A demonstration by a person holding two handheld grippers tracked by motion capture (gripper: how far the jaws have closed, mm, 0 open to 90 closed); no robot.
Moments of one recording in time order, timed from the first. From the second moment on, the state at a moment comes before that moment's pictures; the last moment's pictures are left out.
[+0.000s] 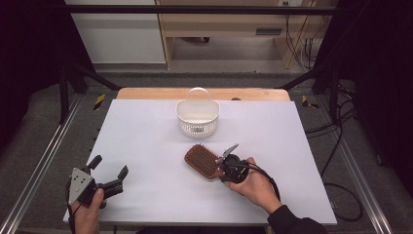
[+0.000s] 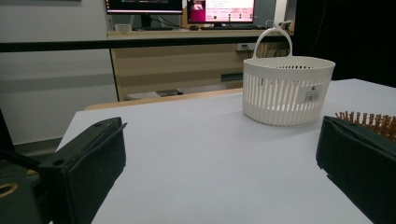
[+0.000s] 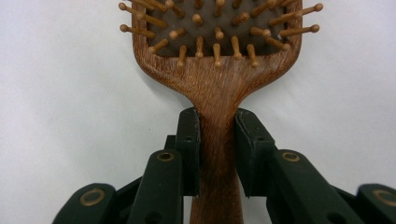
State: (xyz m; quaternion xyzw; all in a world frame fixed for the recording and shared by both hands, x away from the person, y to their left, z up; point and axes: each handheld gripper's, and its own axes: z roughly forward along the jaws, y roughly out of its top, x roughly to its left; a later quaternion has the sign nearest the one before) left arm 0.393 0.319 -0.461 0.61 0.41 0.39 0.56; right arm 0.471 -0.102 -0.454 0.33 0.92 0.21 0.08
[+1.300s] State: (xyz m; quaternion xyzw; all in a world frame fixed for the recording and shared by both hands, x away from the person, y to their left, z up) left arm 0.436 0.152 -0.385 0.67 0.35 0.23 0.61; right arm 0.449 -0.142 -0.437 0.32 0.77 0.52 0.20
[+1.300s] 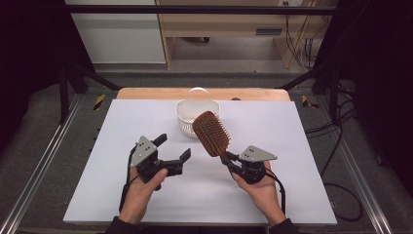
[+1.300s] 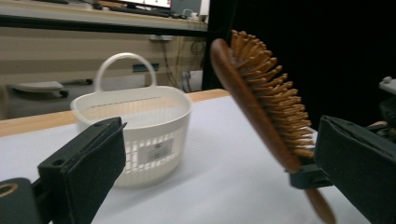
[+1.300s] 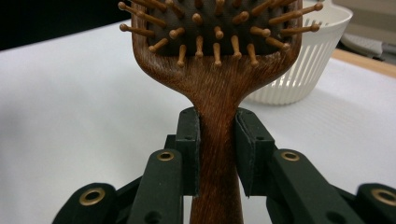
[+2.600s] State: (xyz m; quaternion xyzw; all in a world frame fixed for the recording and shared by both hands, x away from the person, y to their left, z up) left arm 0.461 0.109 -0.356 0.64 0.39 0.18 0.63; right arm 0.432 -0.127 -0.438 0.28 0.75 0.56 0.21
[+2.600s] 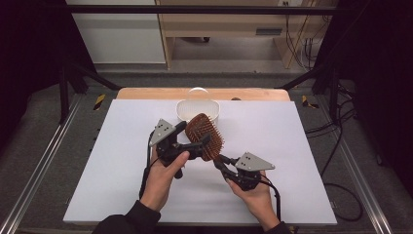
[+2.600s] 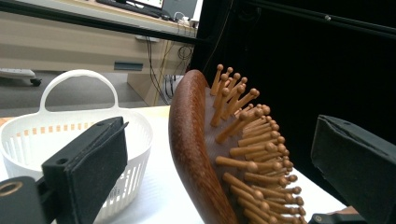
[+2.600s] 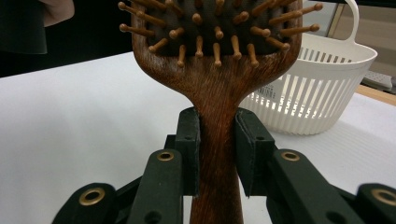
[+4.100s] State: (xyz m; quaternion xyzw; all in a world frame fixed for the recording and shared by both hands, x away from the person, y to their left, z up) left arm 0.463 0.105 -0.356 0.62 0.41 0.12 0.65; right arm 0.431 -0.126 -0.438 0.27 0.75 0.56 0.22
